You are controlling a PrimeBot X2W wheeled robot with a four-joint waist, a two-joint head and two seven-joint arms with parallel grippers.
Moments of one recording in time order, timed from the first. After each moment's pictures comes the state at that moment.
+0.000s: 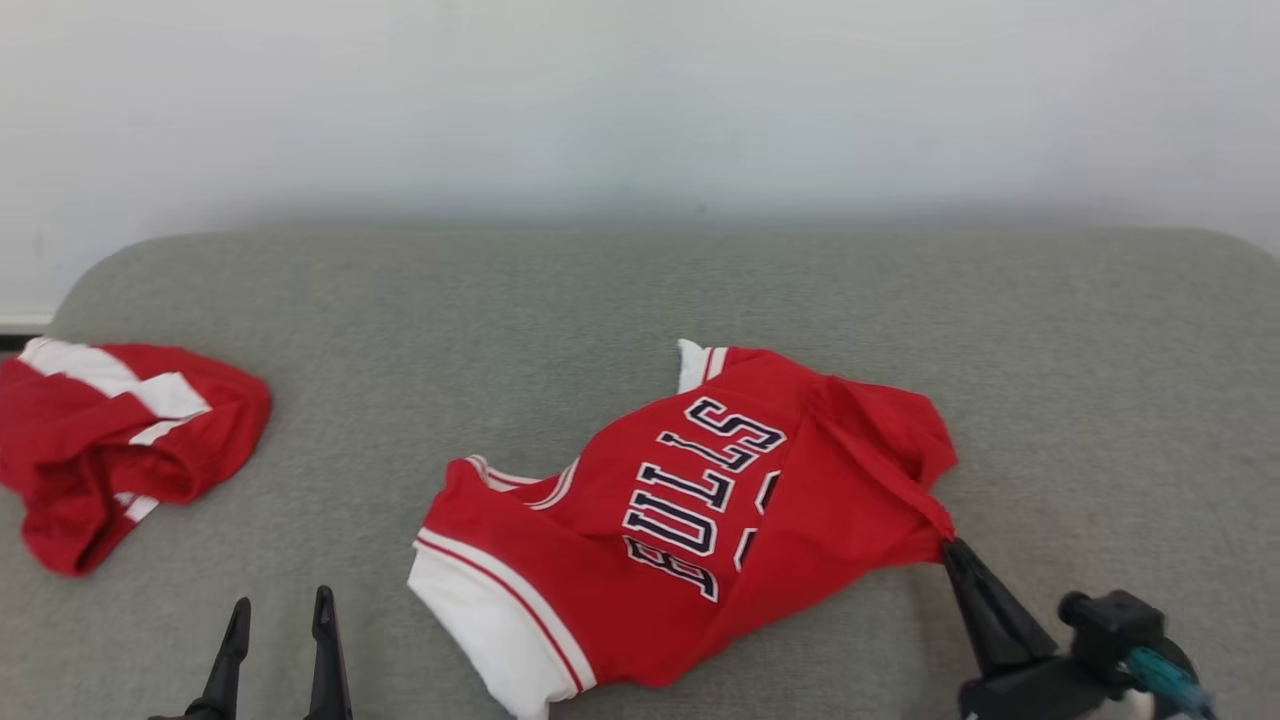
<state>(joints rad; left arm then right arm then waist) 0.04 0.05 0.07 0.16 -0.20 -0.10 -0.26 -0.12 -0.30 0.24 0.40 0.38 0.13 -0.26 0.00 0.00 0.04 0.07</state>
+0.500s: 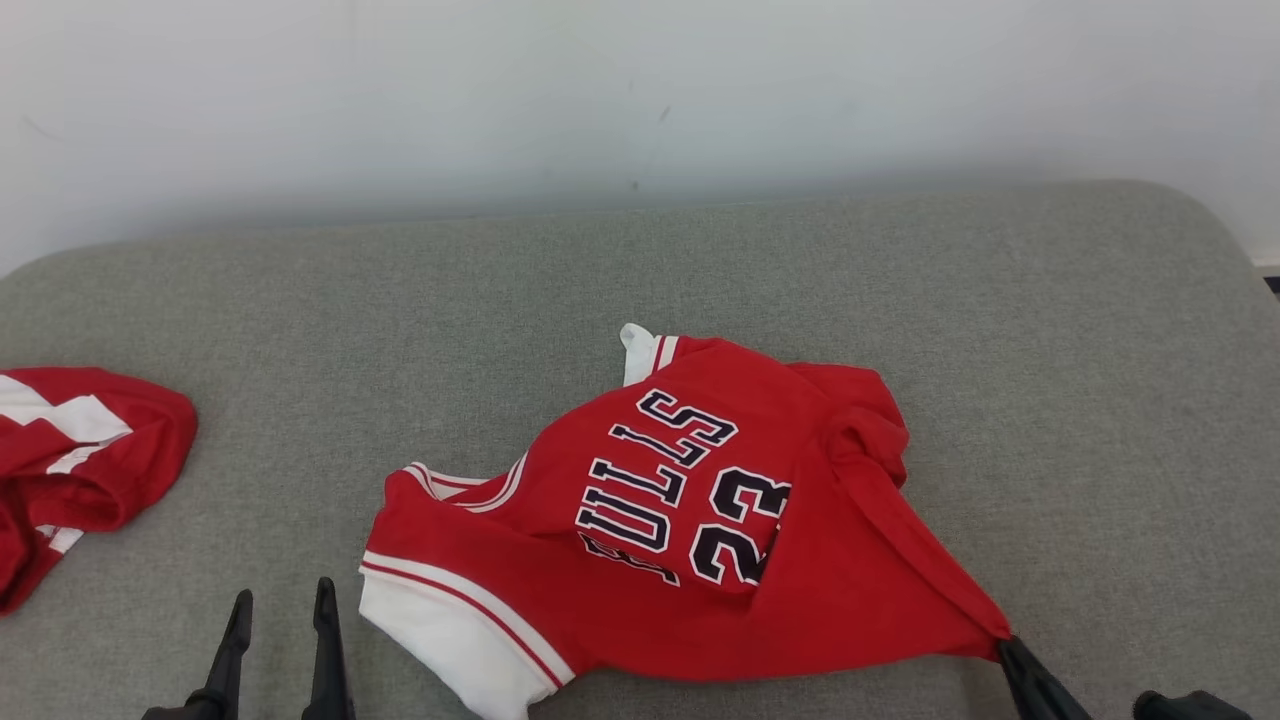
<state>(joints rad) 0.03 0.05 0.07 0.17 -0.22 -0.10 -0.26 0.15 -0.38 0.20 0.15 0.51 0.13 -0.20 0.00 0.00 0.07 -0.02</state>
